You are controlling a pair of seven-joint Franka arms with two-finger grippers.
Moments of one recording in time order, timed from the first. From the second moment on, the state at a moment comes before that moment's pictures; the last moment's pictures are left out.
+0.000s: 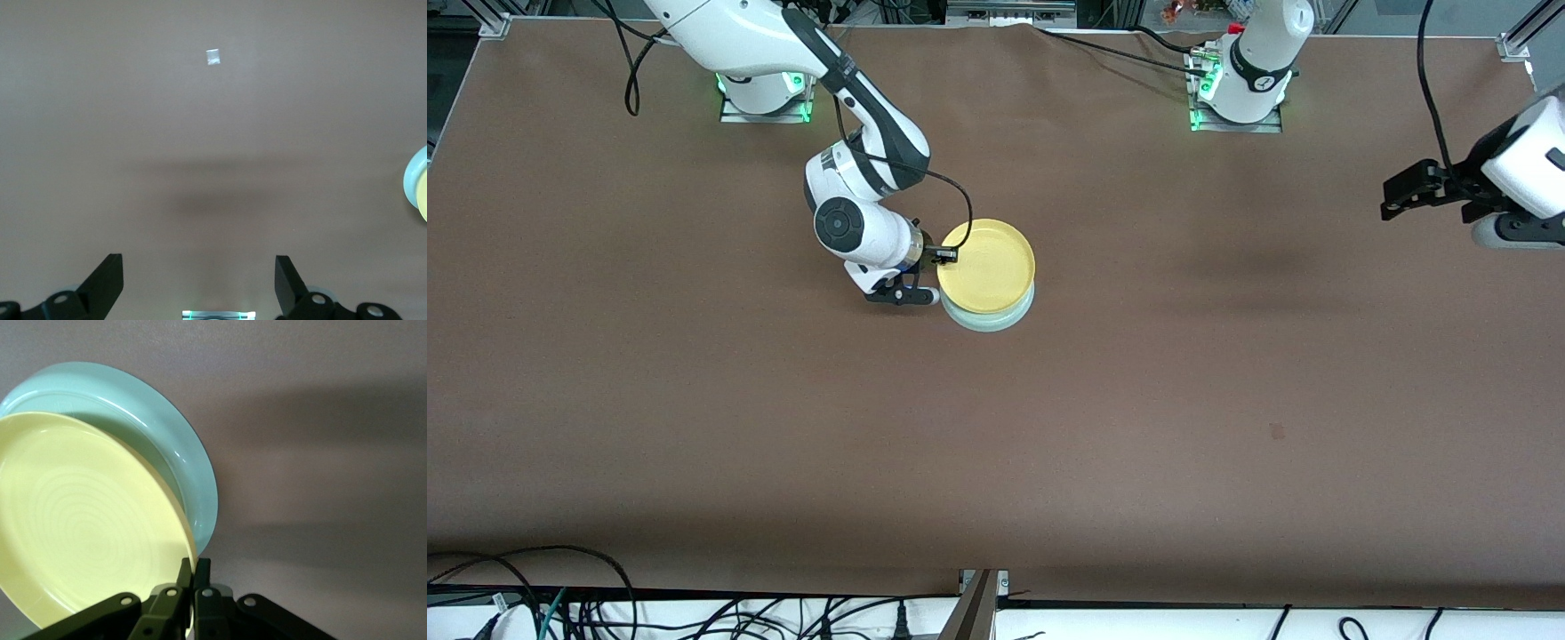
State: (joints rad) left arm 0.04 0.07 -0.07 -1.49 0.02 1.43 -0.03; right arm 0.36 0.53 0.31 -1.98 0.31 2.39 0.50
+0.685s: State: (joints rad) left arm 0.05 0.10 -0.08 -1.44 0.02 1.45 -0.03; right arm 0.39 0.55 0.31 -2.00 0.31 2.51 0.50
